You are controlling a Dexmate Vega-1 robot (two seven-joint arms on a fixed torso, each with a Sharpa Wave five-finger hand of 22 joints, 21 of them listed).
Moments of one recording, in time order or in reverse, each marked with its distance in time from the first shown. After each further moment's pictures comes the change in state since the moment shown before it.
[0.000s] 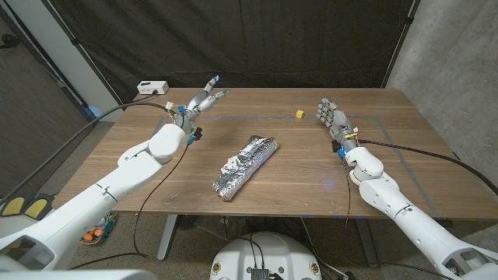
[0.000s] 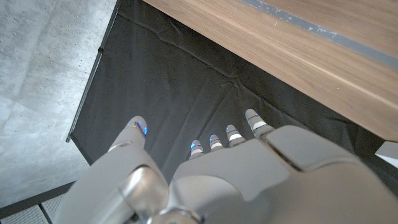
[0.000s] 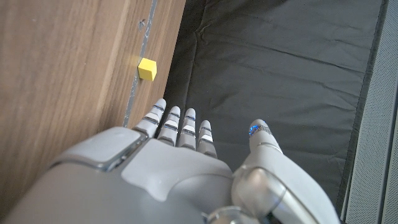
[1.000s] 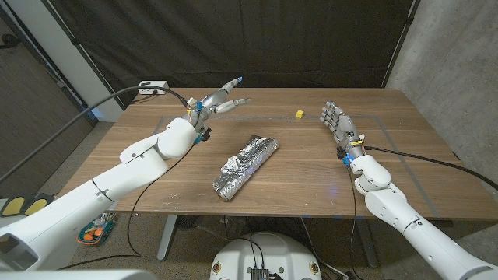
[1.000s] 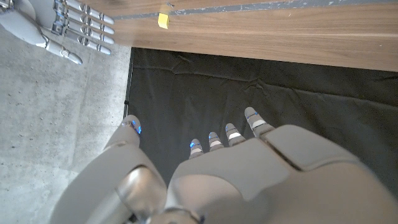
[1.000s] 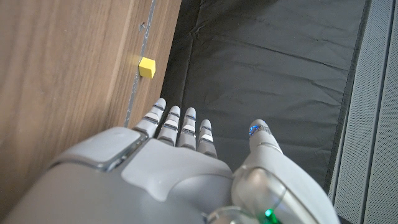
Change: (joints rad) left arm -0.030 0.083 0.083 -0.252 0.274 0.227 -0.095; left_hand 0.001 -0.049 -0.021 -0.017 -0.004 0.000 0.022 0.008 0.000 0.023 0.001 0.008 0.000 0.022 0.003 0.000 0.000 0.027 0.016 0.005 0.000; right arm -0.091 -0.028 0.031 -0.068 0.007 0.053 -0.005; right_hand 0.000 0.000 0.000 0.000 0.000 0.009 -0.002 0.000 0.000 0.012 0.002 0.000 0.000 0.005 0.005 0.000 0.000 0.006 0.006 -0.004 0.000
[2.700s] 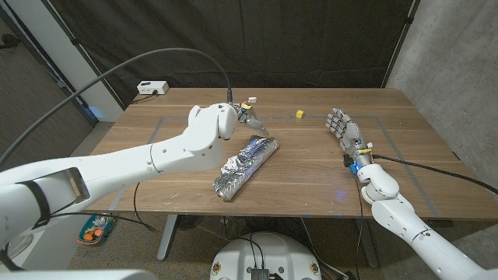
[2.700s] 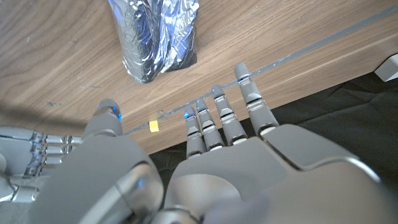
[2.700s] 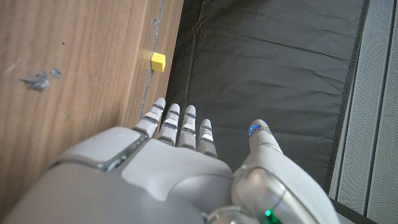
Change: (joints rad) left arm -0.655 -0.128 0.765 -0.130 0.674 0.877 -0.860; left_hand 0.170 -0.114 -0.096 -0.066 0.054 0.483 0.132 0.115 0.014 0.525 0.000 0.102 0.028 0.588 -0.045 0.100 0.034 0.566 0.023 0.141 -0.014; right arm -0.061 -0.009 0.035 0.014 0.044 0.047 0.041; right_hand 0.000 0.000 -0.007 0.007 0.000 0.014 0.004 0.000 0.000 0.028 0.013 0.012 -0.001 0.028 0.012 0.008 0.000 0.005 0.005 -0.004 0.000
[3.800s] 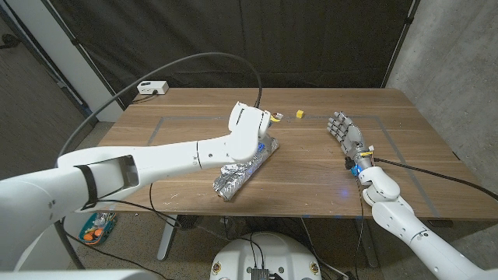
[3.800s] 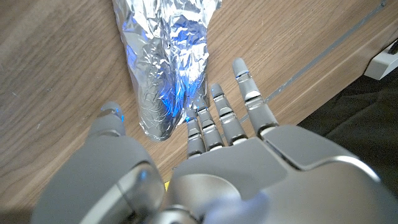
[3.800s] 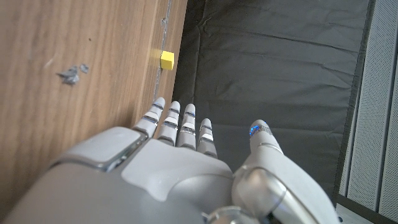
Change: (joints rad) left arm -0.029 -0.265 0.089 0.315 0.503 -0.137 -0.581; left_hand -0.006 0.038 -0.025 0.022 0.000 -0.075 -0.015 -0.049 0.000 -0.016 0.023 -0.009 0.005 -0.001 0.001 -0.024 0.007 0.048 -0.005 0.008 0.000; right arm 0.017 0.018 0.003 0.076 0.039 0.019 0.057; right_hand -0.005 -0.005 0.000 0.008 0.000 0.018 0.007 0.000 0.000 0.021 0.010 0.000 0.000 0.029 0.006 0.004 0.005 0.007 0.007 0.000 0.000
